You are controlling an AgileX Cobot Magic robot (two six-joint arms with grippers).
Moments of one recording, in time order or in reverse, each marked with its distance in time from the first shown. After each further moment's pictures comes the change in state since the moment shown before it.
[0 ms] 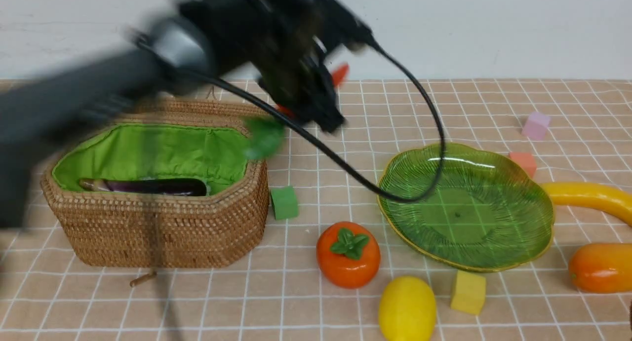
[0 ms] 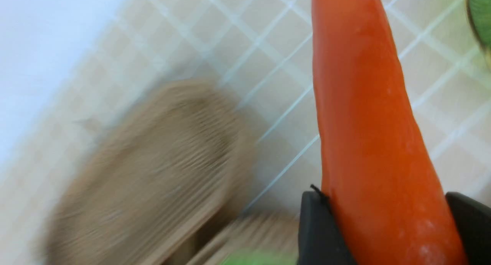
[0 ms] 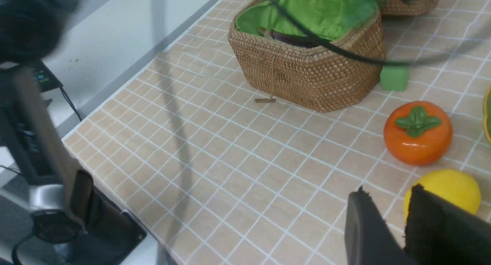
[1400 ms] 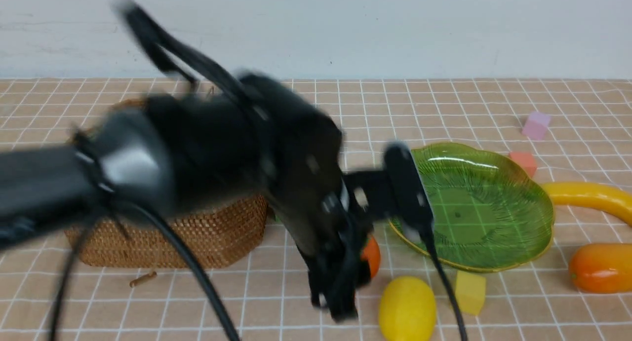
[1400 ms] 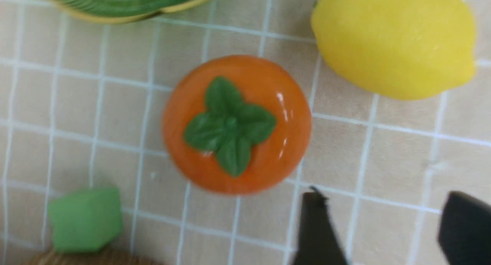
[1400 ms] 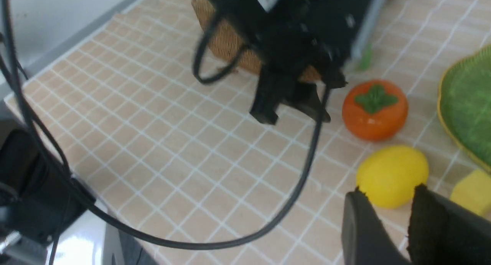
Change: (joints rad) right arm 0.000 0.000 0.000 -0.126 0.050 -0.007; left arm -0.283 -0.141 0.531 -0.228 -0.159 0.324
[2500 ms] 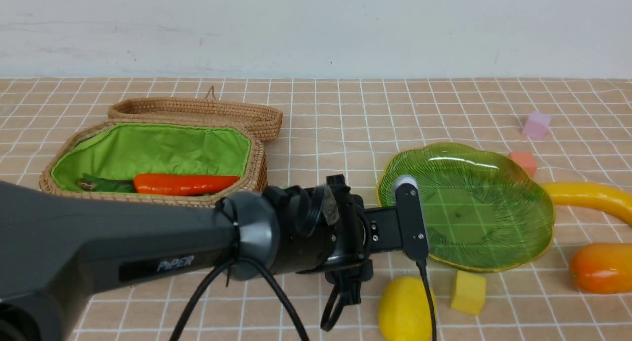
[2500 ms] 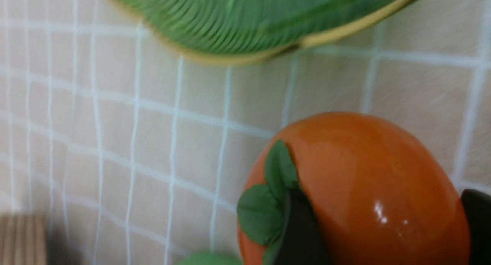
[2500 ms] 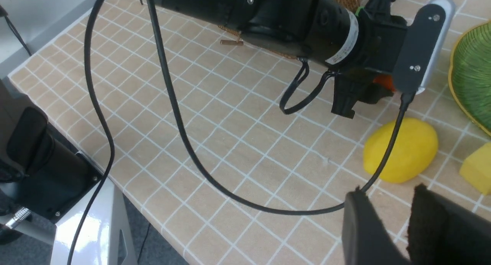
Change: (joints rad) right arm 0.000 0.000 0.000 -0.012 0.035 0.008; left arm -0.003 0.223 0.055 0.699 -0.346 -0.570
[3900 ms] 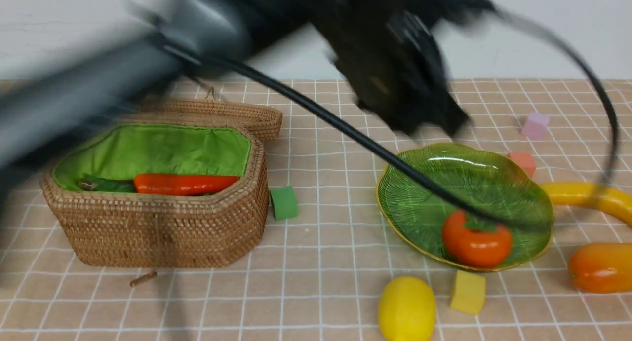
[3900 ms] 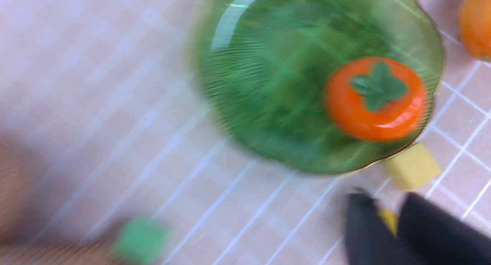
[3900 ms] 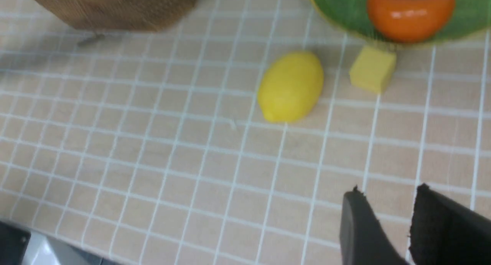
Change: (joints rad) right arm 0.000 0.234 -0.096 -0.310 0.062 0.465; left arm 0.085 -0.127 -0.758 -0.748 0.676 0.046
